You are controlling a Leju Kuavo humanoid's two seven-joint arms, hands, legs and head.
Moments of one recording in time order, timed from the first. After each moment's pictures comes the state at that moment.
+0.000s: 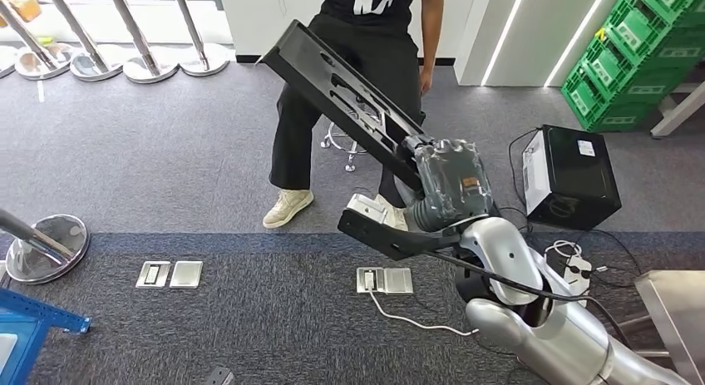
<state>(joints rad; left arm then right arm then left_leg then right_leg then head) -0.17 0.09 -1.10 -0.25 1.02 -0.04 -0.09 -0.57 -0.38 0.73 -1.80 0.88 0.11 0.70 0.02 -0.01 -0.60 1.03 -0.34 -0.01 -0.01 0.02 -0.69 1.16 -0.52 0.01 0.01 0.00</state>
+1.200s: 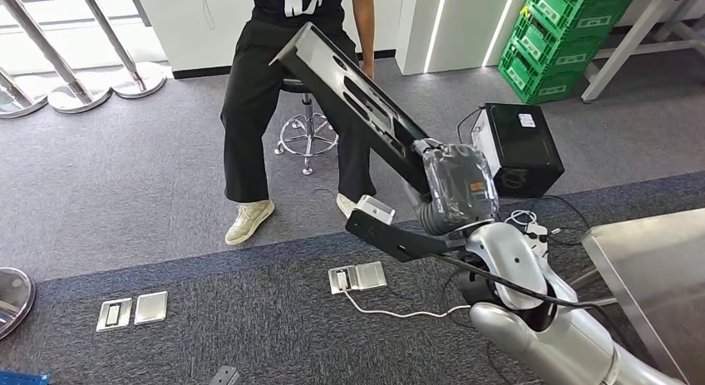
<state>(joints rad) -0.17 0.09 -1.10 -0.25 1.01 -0.04 -0.08 -0.56 -0.38 0.73 -1.78 0.88 0.08 0.70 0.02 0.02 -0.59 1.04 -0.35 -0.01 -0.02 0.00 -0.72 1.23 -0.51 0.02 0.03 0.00</state>
